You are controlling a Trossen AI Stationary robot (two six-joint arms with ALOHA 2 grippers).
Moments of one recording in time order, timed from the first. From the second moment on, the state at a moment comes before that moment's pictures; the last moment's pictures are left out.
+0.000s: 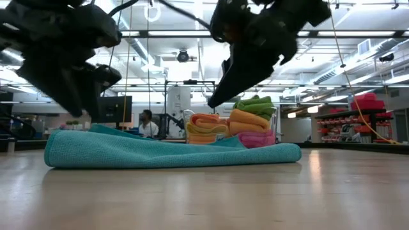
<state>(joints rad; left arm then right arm) -0.36 1.32 0.65 -0.29 -0.09 -0.15 0.23 1.79 1.12 -0.18 0.16 0.06</state>
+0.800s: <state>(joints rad) -0.41 1.35 0.68 -0.28 -0.09 -0.10 0.32 1.78 0.96 -0.51 0.14 0.28</state>
